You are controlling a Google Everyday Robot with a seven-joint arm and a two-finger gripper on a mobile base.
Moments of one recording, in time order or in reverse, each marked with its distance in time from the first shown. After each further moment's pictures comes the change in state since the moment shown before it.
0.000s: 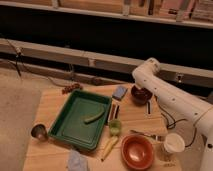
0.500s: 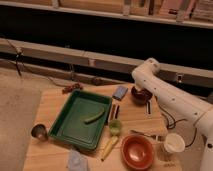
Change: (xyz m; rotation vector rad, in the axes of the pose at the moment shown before) arm 0.000 0.006 -0.002 0.005 0.017 0.006
